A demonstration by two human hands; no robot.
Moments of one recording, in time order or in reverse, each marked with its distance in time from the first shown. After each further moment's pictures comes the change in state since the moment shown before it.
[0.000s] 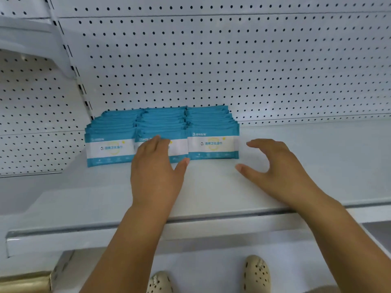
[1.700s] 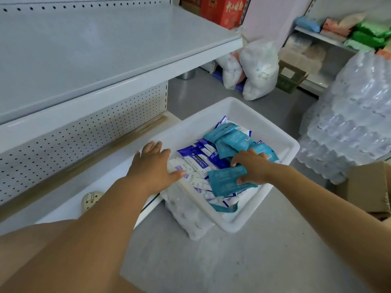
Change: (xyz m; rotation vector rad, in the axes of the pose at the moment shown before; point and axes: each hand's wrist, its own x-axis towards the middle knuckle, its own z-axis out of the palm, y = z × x) left_hand -0.246 0.269 0.231 0.043 -1.136 0.766; right_hand -0.364 0.320 -0.162 -0.510 -0.641 0.848
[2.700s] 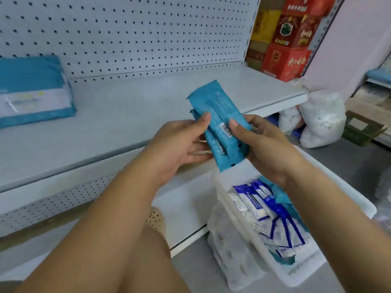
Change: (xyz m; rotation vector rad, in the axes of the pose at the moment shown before) left_hand -0.104 -0.015 -0.165 -1.491 0.290 -0.062; right_hand -0.061 -0.201 -0.160 1.607 0.243 -0.477
